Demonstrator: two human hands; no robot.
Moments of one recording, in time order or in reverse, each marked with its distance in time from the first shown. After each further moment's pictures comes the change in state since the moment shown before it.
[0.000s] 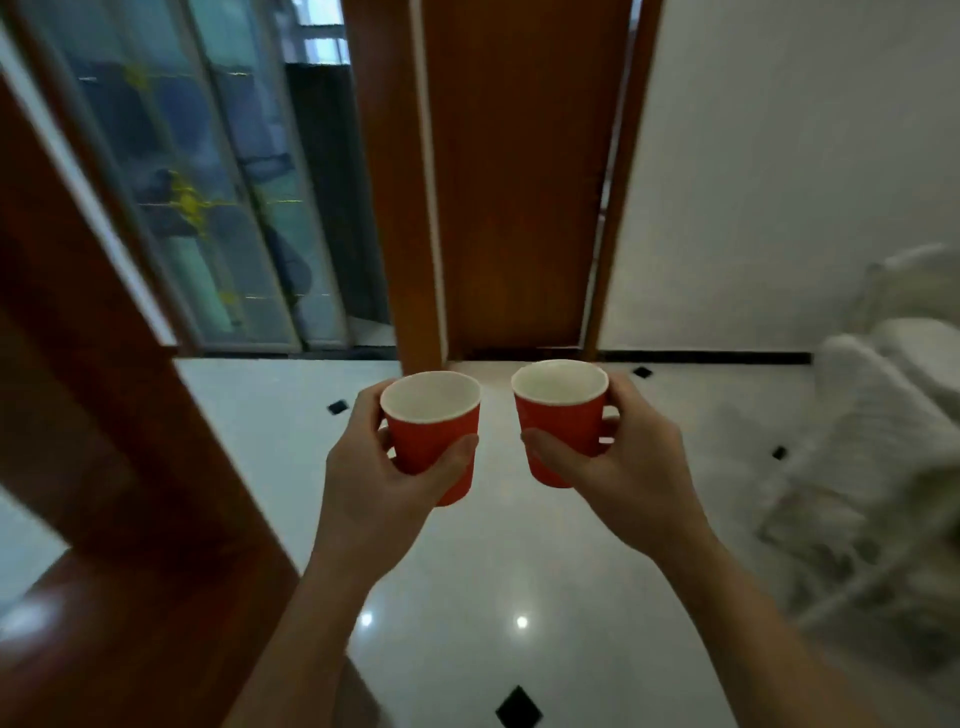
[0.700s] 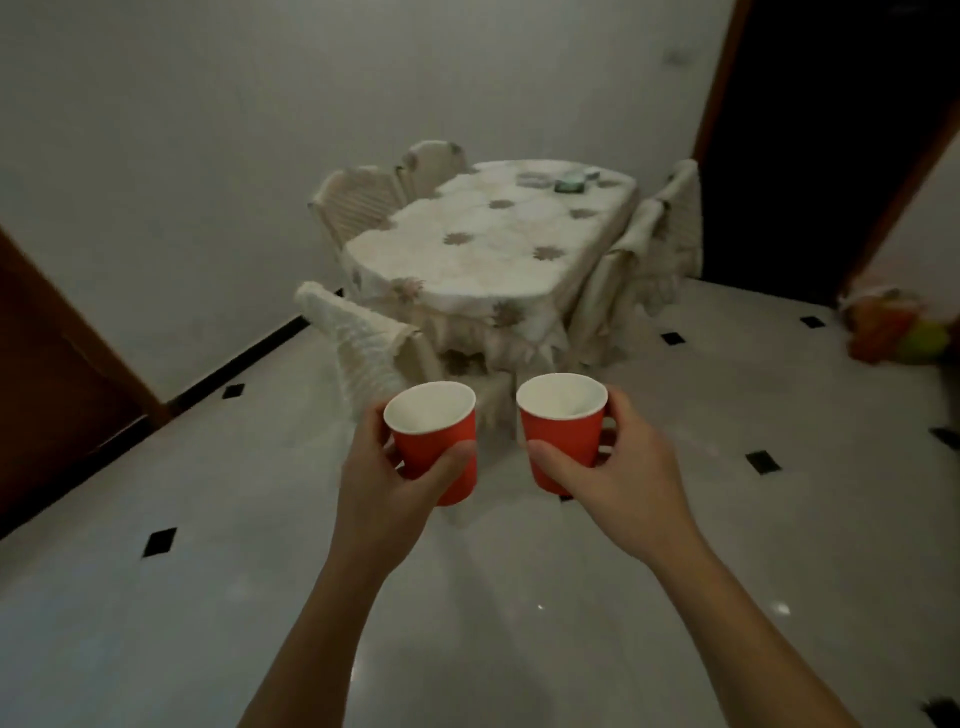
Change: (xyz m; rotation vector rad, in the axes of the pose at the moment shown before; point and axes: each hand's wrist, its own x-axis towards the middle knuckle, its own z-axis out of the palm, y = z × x) left_hand -0.146 0.142 0.444 -0.495 -1.059 0.067; right_hand -0.231 0.142 -0.374 -0.273 0.897 0.597
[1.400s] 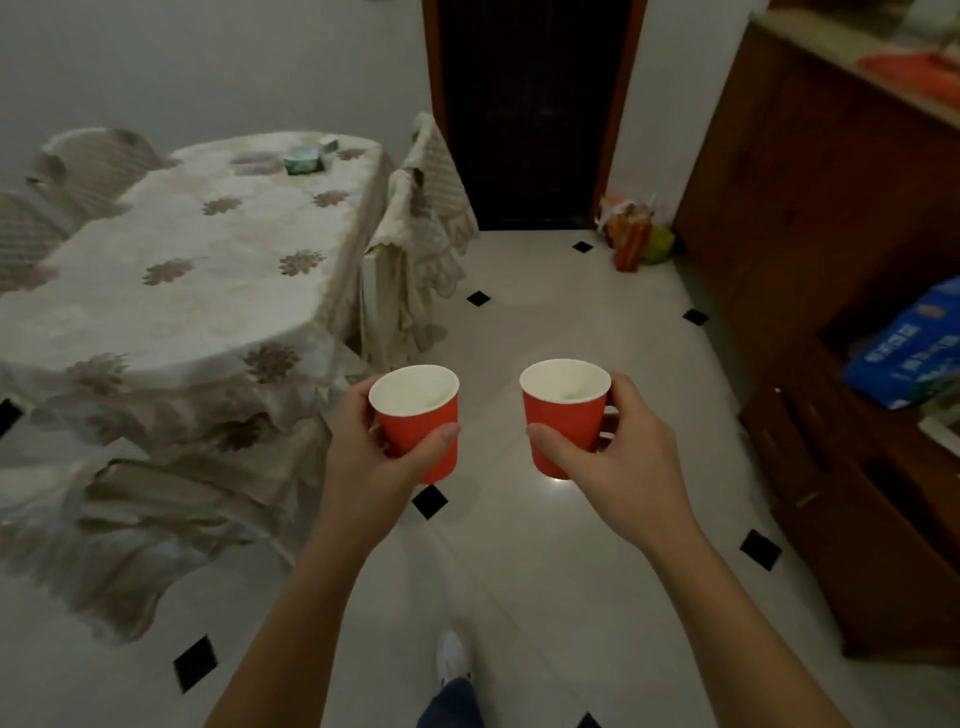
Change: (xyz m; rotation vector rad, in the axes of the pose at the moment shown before) left_hand 0.182 -0.054 0.286 -0.127 -0.496 -0.006; right_hand 0.129 0.145 -0.164 -0.214 0.485 0.262
